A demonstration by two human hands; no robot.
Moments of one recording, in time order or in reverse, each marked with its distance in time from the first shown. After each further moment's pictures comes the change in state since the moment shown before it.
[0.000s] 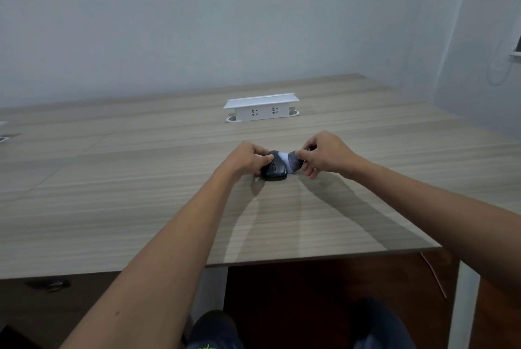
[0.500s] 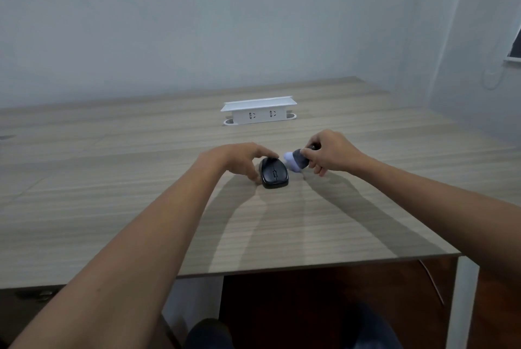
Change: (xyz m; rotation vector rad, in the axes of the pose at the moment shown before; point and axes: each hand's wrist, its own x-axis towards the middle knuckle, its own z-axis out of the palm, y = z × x) left_hand 0.027 0.007 -0.031 0.642 -0.381 0.201; right_hand 0.010 0.006 -0.019 -0.145 0.012 -0.068
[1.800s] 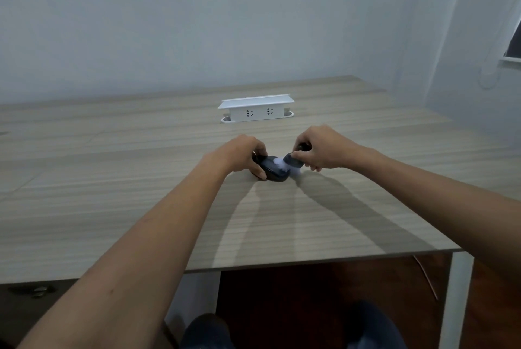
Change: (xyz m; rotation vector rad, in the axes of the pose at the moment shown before) left_hand 0.000 0.008 0.010 0.025 0.262 0.010; right_hand -0.006 -0.019 -0.009 -0.278 -0.115 -0.198
